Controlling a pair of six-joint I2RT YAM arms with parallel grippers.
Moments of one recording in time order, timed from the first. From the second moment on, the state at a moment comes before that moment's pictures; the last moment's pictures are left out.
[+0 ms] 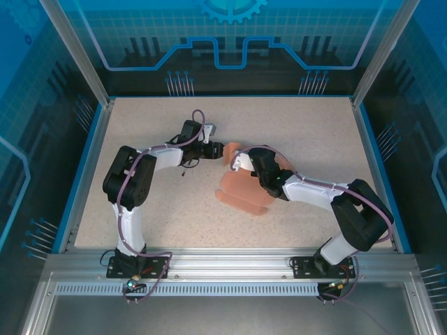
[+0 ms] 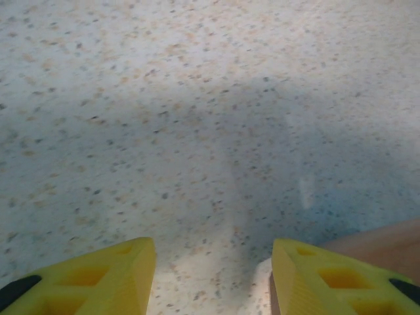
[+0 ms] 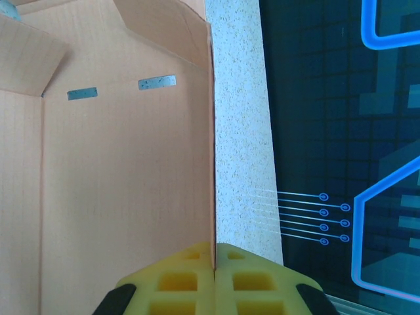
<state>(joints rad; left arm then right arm) -0.33 2.00 1.19 0.06 0.40 -0.33 0.67 1.56 0.82 0.15 0.55 -1.02</state>
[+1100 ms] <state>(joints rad) -0.38 1.94 0.97 0.33 0.58 -0.30 0.65 1.56 0.79 0.17 0.54 -1.07</state>
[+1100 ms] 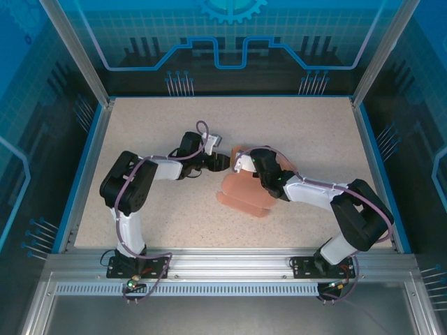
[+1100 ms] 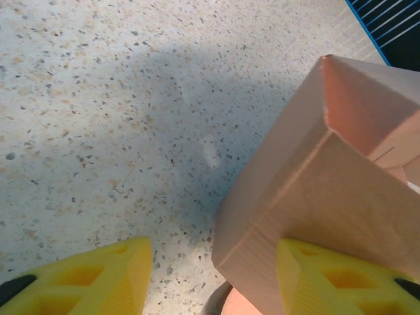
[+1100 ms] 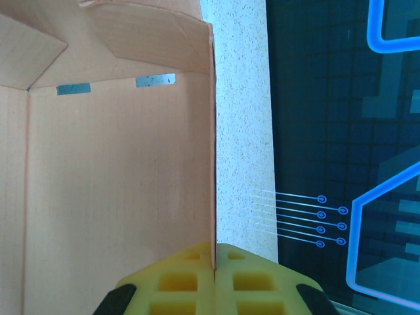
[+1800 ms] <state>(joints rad) -0.40 1.92 0.90 0.42 0.63 -0.26 0.64 1.56 0.77 0.20 0.51 -1.11</state>
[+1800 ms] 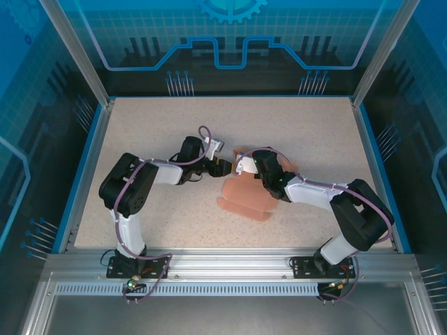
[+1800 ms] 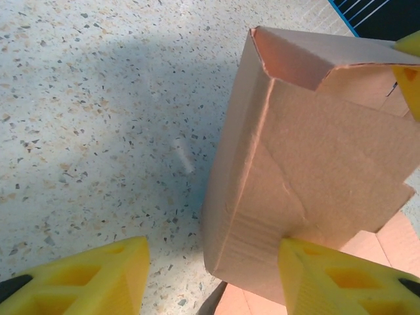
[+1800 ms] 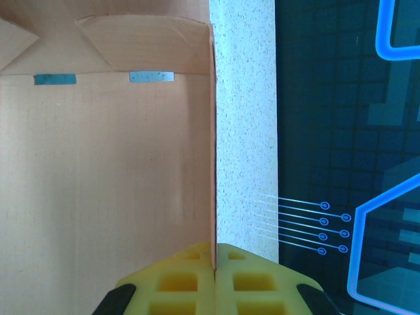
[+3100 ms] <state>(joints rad) -0.29 1.84 0.74 0.67 0.58 -0.37 0.64 1.54 0.77 0.20 0.49 -1.10</state>
